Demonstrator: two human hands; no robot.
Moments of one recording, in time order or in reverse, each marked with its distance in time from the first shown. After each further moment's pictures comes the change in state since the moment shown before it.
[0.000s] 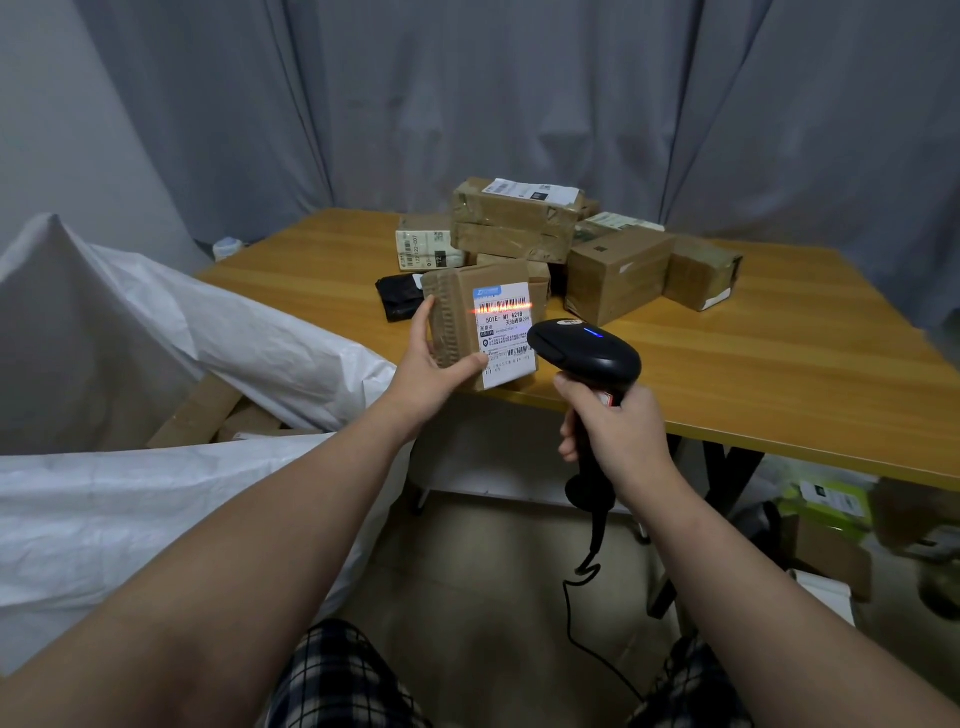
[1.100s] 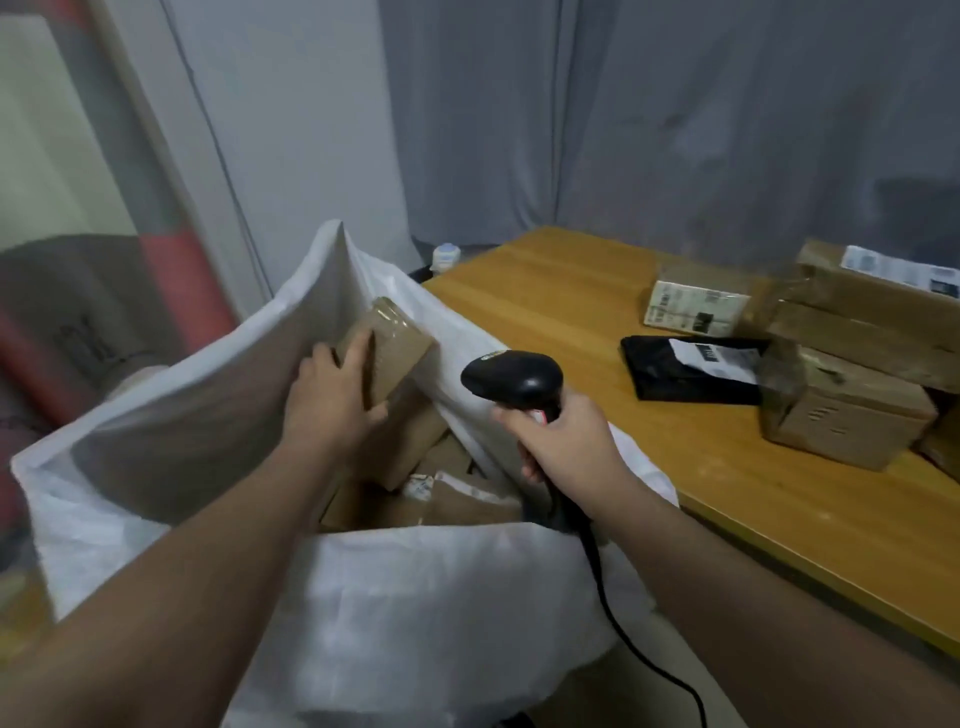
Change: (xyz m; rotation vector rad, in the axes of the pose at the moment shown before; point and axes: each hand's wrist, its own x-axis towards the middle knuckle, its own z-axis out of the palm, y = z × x) left_hand 0.000 -0.049 -0.330 1.230 0.493 -0.278; right_hand 0.085 -0.028 0.300 -0.169 -0.536 -0.095
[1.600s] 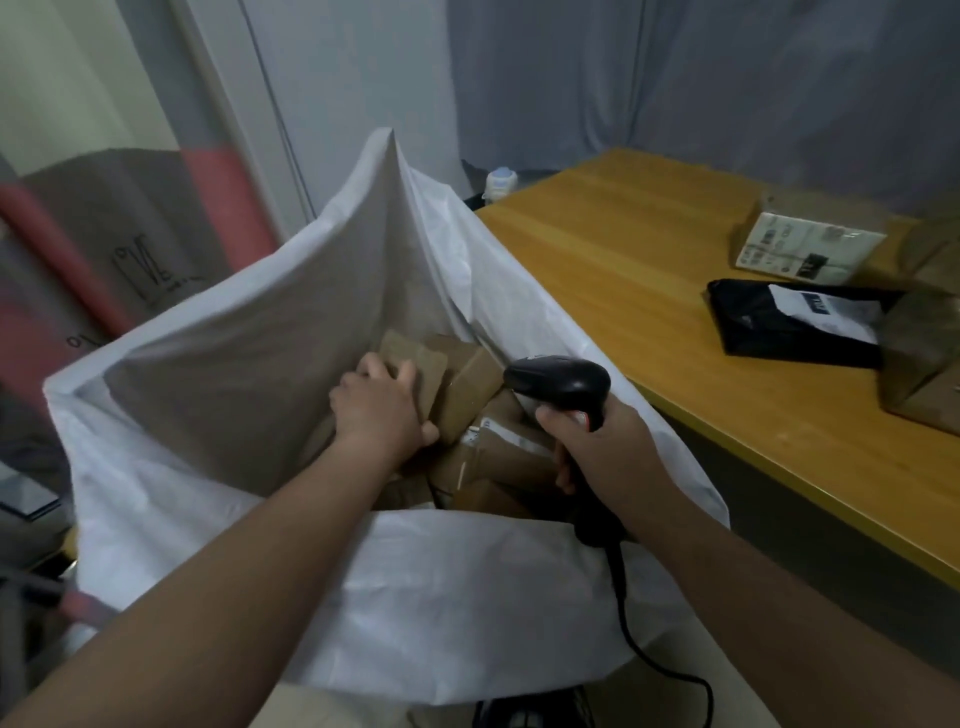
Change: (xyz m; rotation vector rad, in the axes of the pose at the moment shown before) left_hand -0.034 -0.010 0.045 0.494 -0.346 -0.122; right_hand -0.008 0.042 0.035 0.025 -0.069 0.202
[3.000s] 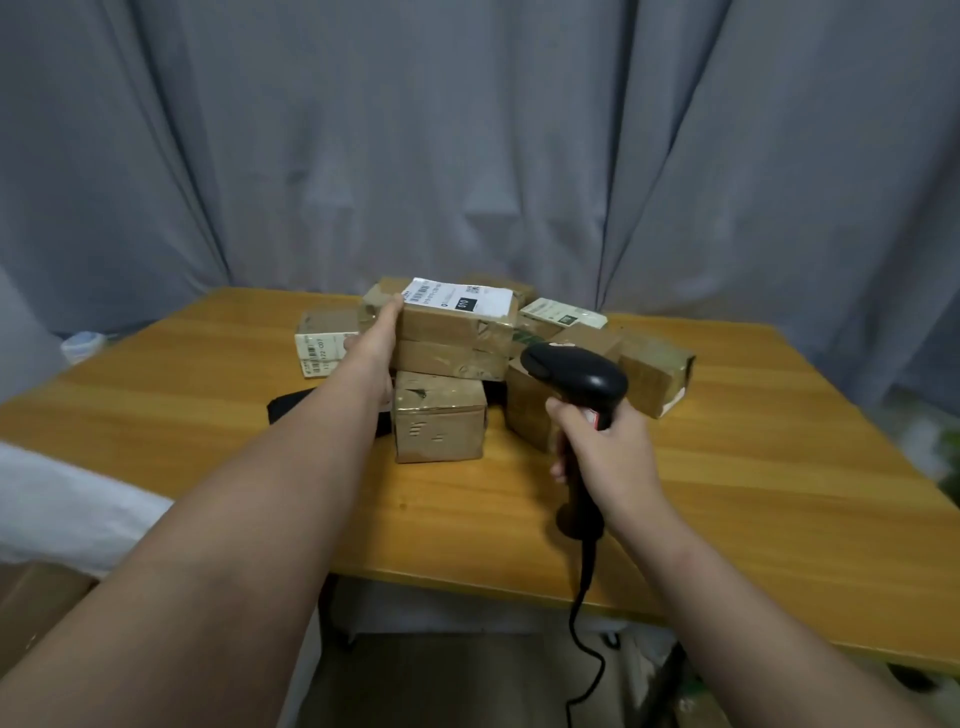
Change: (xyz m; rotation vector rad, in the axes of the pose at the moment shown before) left_hand -0.026 0.397 -0.230 -1.878 -0.615 0.089; right_hand -0.114 0.032 -0.345 0.196 0.790 -0.131
